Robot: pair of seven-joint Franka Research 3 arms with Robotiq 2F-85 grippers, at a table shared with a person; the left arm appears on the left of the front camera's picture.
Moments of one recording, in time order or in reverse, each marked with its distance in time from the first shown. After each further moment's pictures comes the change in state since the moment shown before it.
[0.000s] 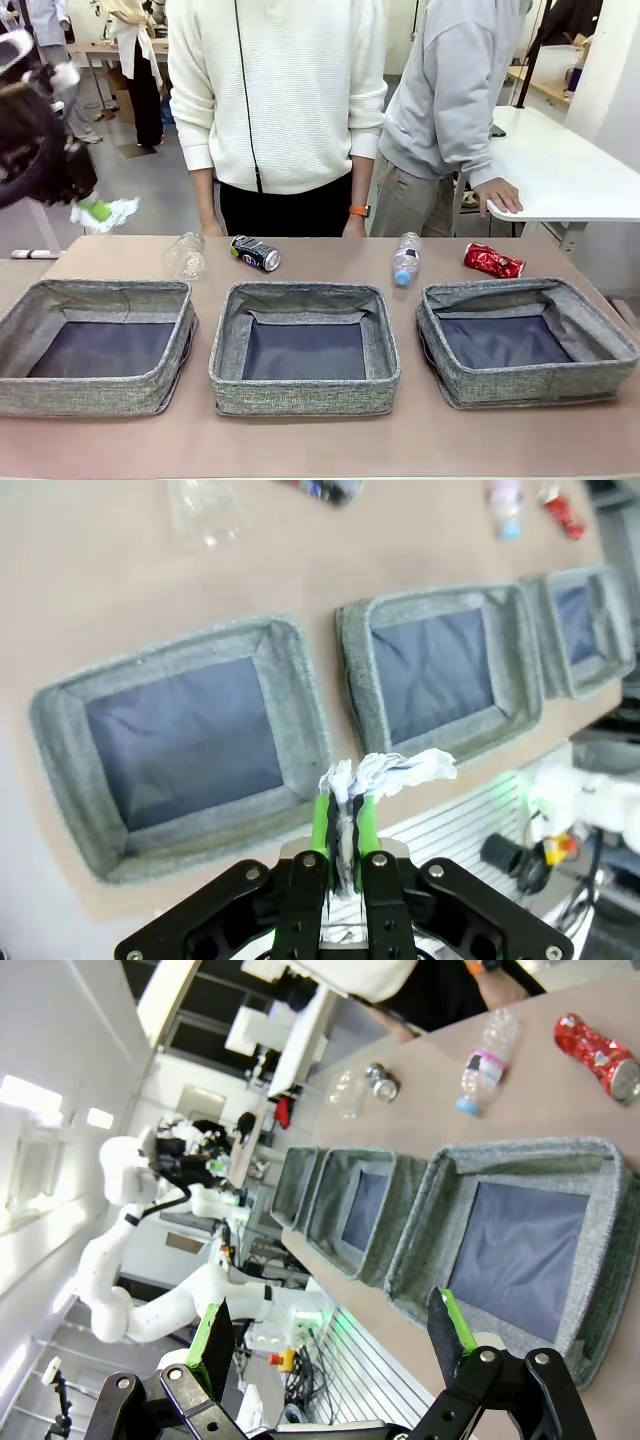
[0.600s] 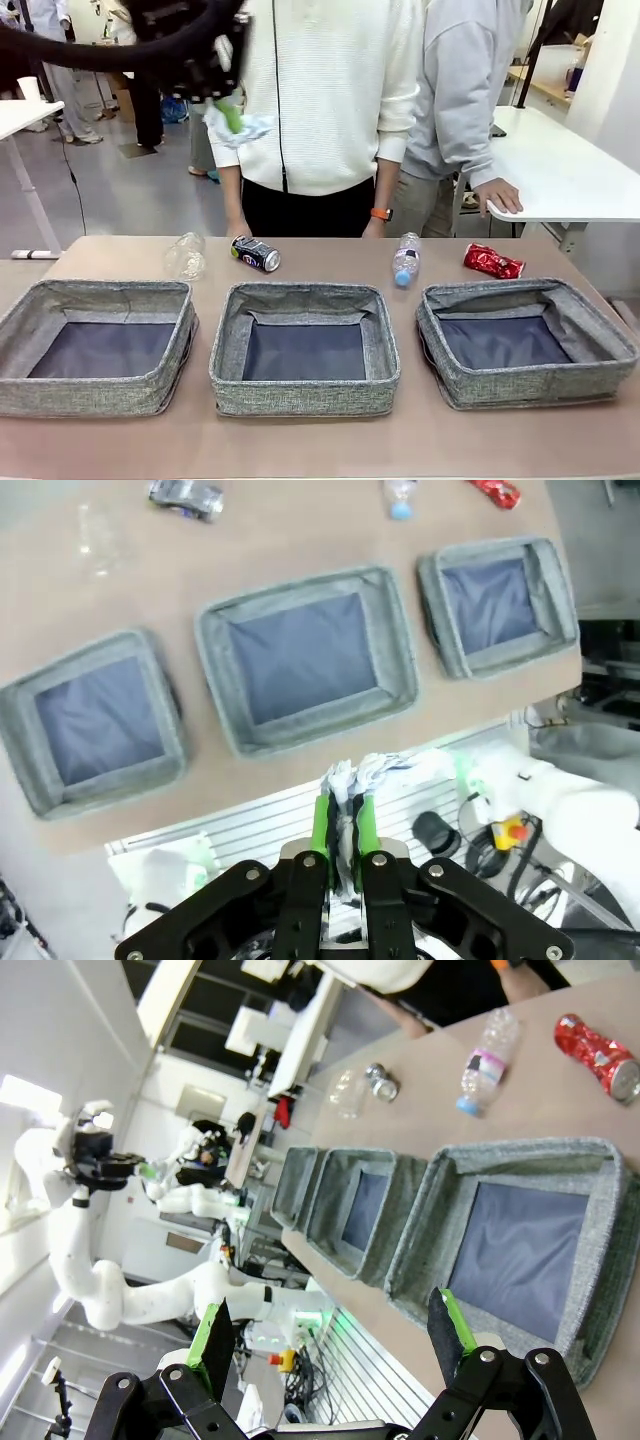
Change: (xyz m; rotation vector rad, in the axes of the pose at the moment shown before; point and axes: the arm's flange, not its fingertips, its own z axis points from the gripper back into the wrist) left arm 0.037 -0.251 0.039 0.085 0.089 -0.048; right arm 0.000 0.000 0.000 0.000 0.000 0.000
